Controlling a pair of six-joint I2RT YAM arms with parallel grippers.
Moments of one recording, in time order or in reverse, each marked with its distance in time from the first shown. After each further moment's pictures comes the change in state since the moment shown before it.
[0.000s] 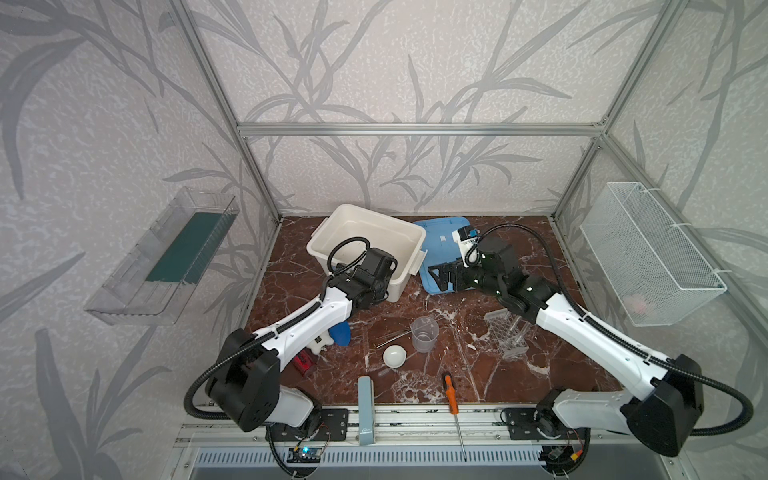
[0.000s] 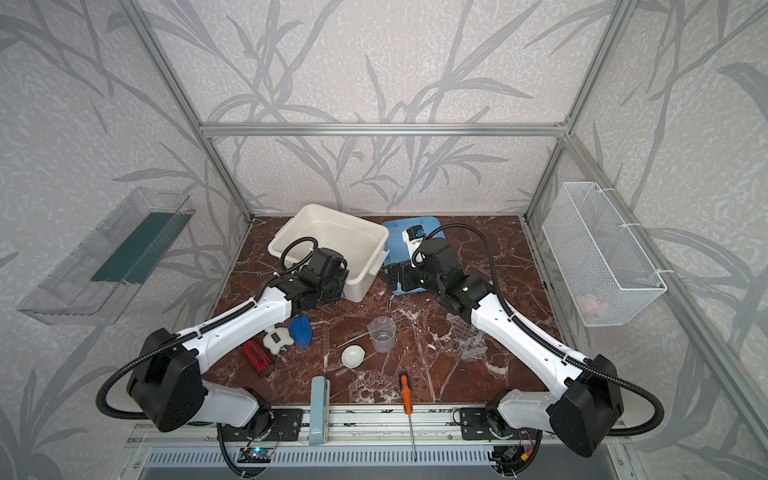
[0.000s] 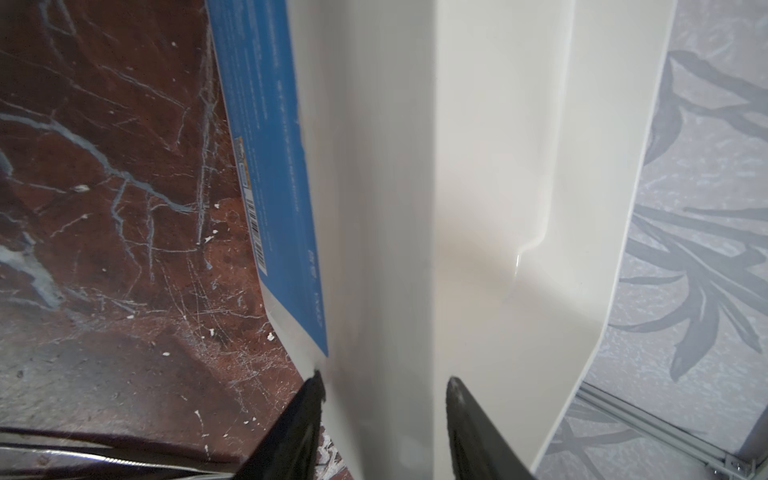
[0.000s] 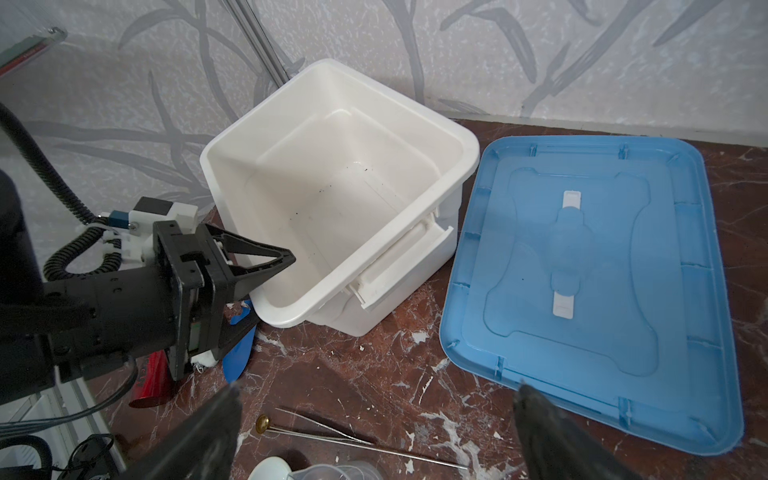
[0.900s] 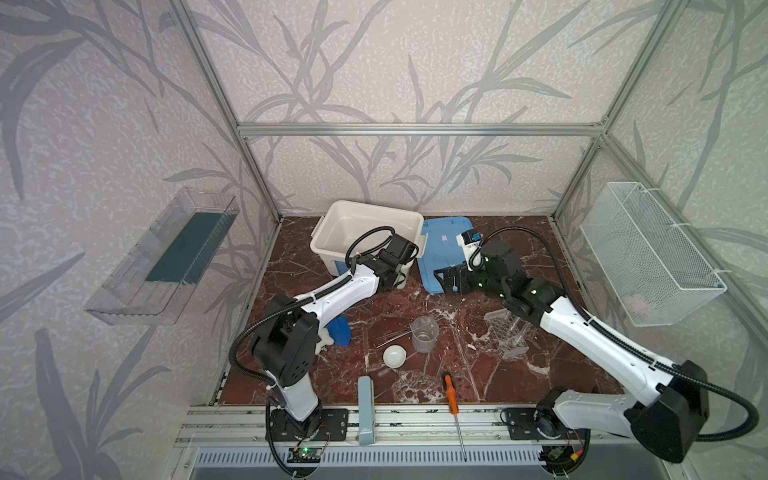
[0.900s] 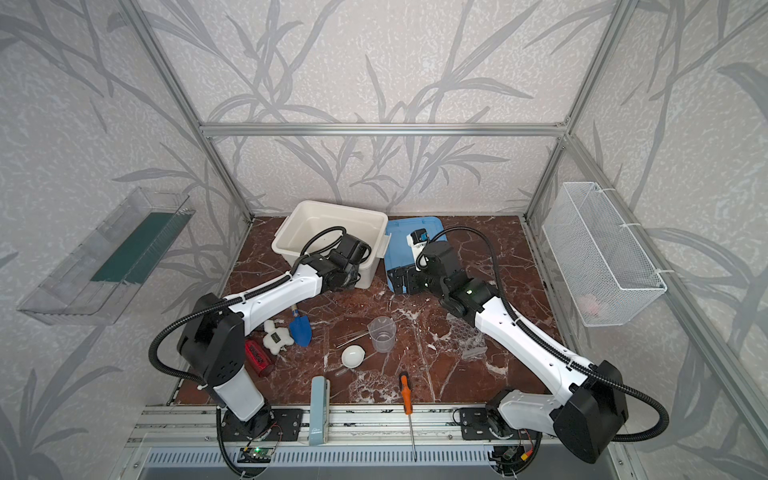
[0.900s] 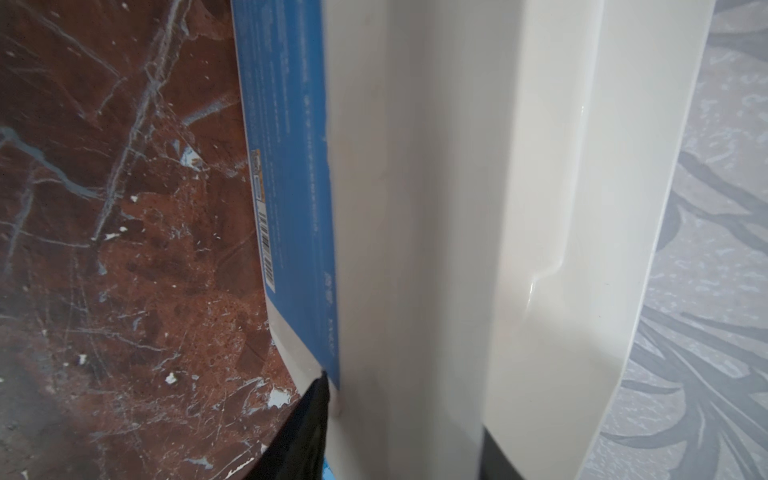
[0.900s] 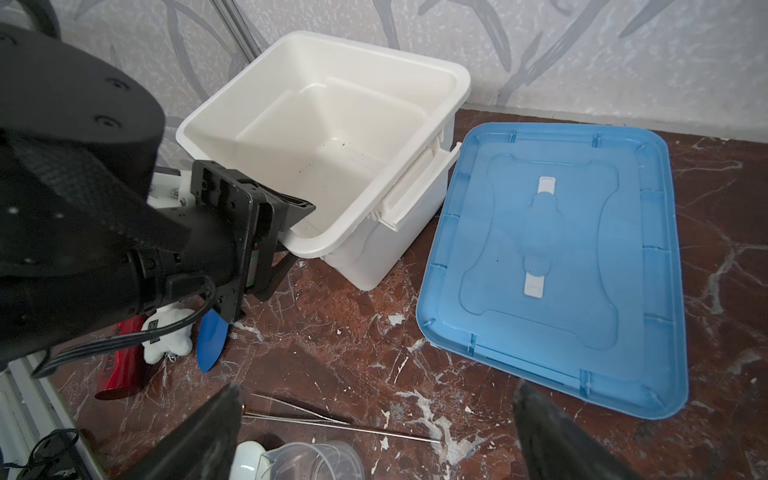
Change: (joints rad) left arm -0.051 0.282 0.280 -0.095 -0.175 -0.220; right arm -0.020 -0.037 -0.028 -0.048 0.035 -0.033
